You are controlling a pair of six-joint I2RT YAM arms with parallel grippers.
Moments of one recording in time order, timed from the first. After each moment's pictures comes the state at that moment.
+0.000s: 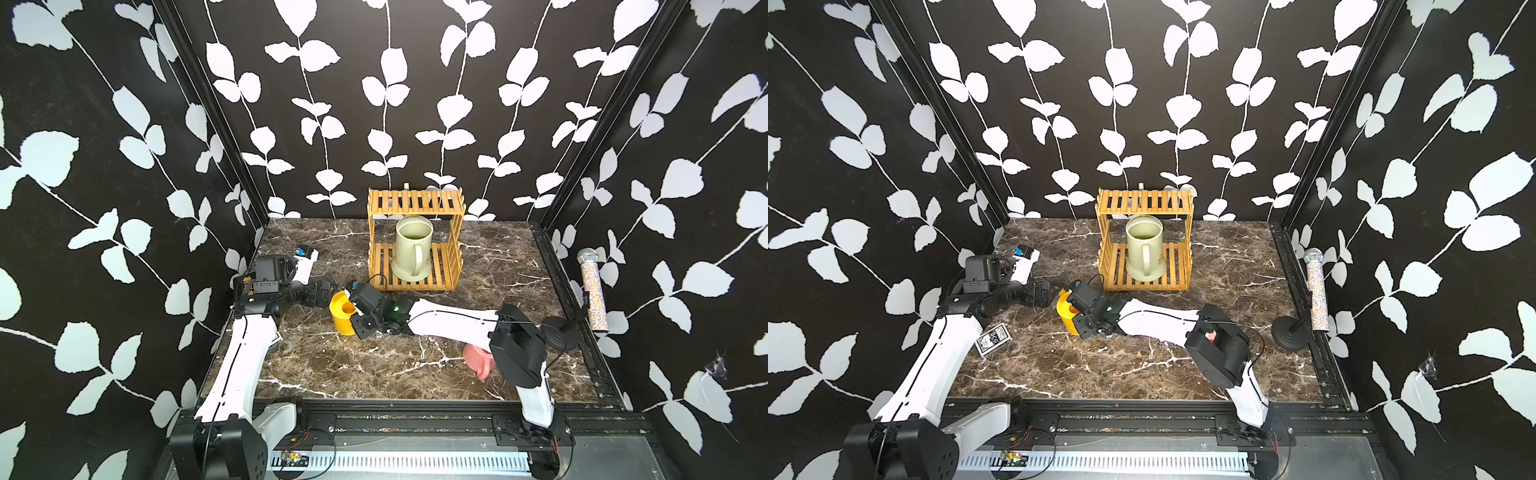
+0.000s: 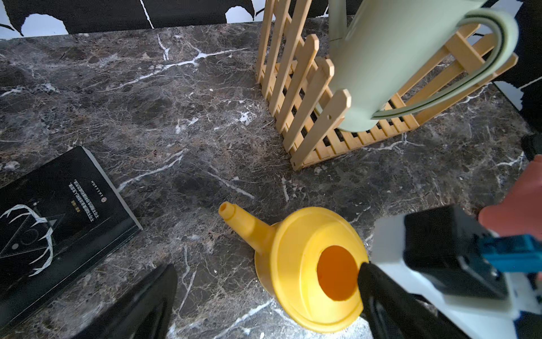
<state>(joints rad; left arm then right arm) 0.03 1.08 0.93 -0.61 0.44 0.19 1.10 2.03 1.58 -0.45 0.04 0.37</state>
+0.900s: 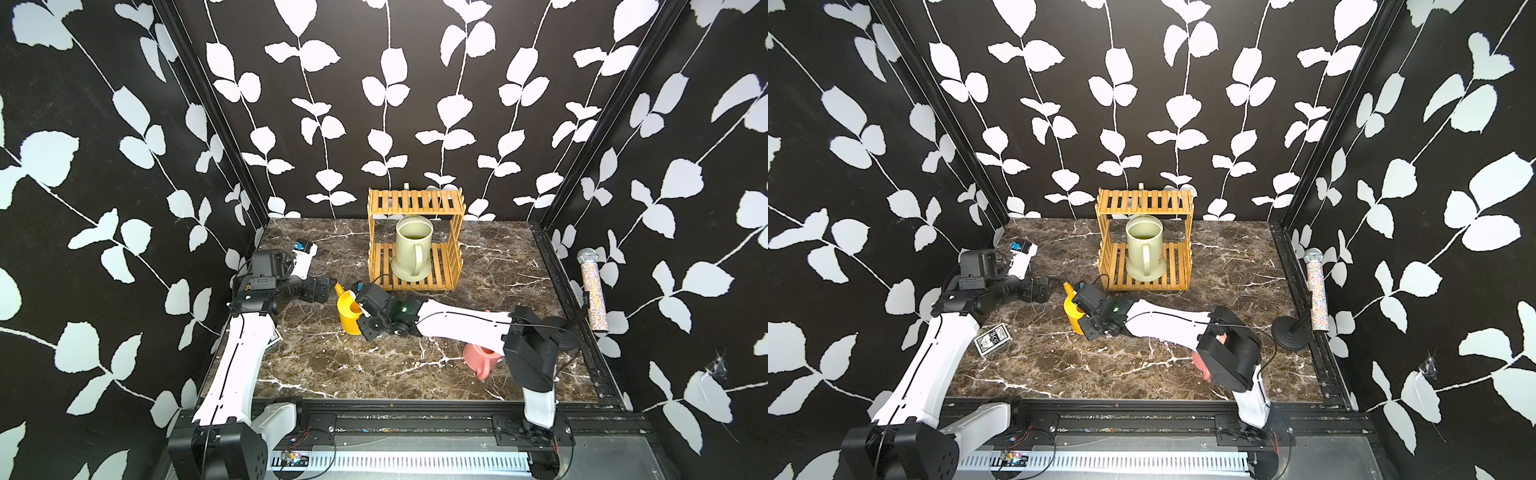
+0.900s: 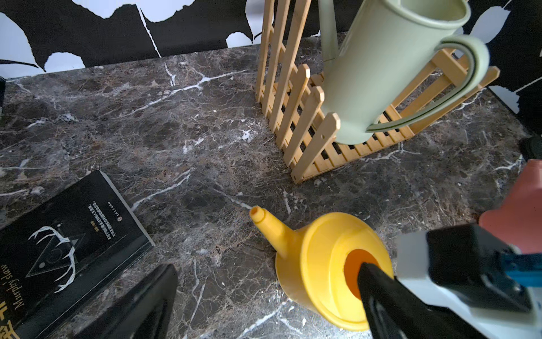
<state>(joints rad) 0.03 1.08 0.99 -0.62 0.45 0.22 1.09 1.92 1.49 -0.48 0.05 0.34</state>
